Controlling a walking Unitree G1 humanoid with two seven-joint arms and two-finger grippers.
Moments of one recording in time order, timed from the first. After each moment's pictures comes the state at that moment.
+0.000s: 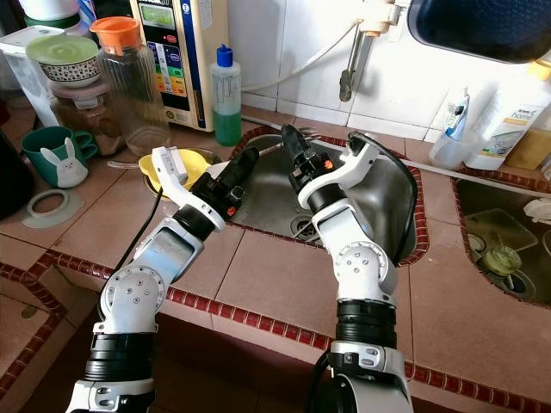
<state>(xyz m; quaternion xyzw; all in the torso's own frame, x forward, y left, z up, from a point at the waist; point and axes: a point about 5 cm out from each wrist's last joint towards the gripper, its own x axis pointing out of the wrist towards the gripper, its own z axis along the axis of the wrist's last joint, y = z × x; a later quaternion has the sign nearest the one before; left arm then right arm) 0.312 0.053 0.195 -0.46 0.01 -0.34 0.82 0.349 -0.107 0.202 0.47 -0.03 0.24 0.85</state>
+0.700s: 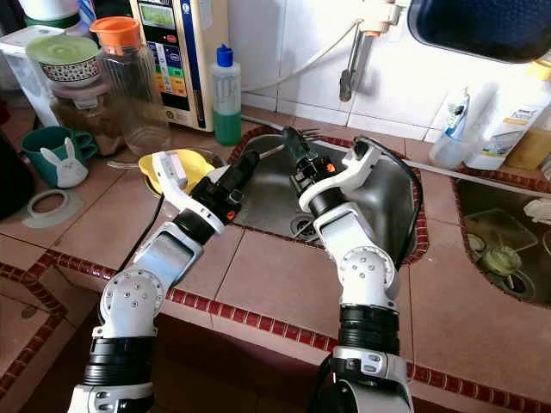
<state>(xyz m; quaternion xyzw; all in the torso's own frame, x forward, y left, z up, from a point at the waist) 0.309 0.053 0.192 -0.47 0.02 -0.34 0.81 0.343 -0.108 0.201 0.49 -0.03 0.26 0.83</state>
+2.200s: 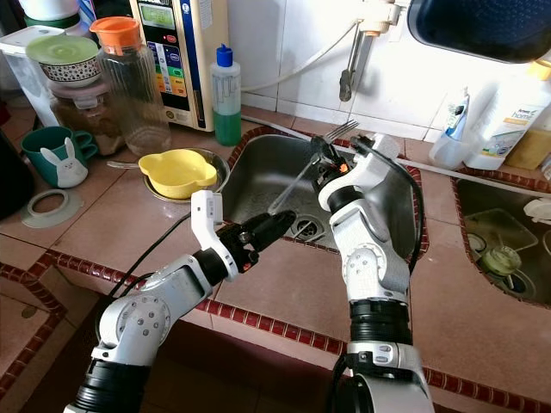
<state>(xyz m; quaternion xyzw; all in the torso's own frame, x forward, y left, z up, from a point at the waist) 0.284 0.041 0.145 -0.31 0.12 -0.38 0.87 0.361 -0.141 0.185 0.25 -0.05 0.11 0.96</state>
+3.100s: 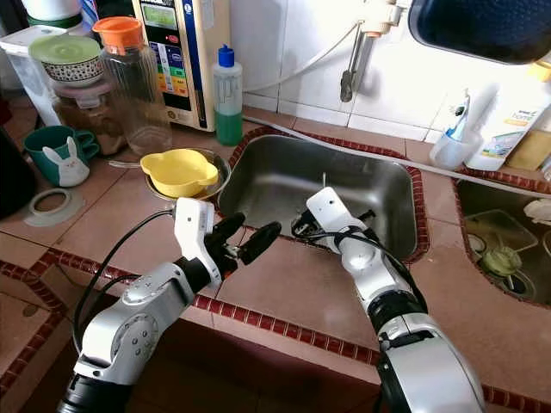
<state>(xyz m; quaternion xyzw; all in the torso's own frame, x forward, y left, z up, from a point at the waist) 0.279 0.059 0.140 -0.17 0.08 -0.35 0.92 0.368 -0.163 0.095 -0.30 0.10 0.12 0.94</state>
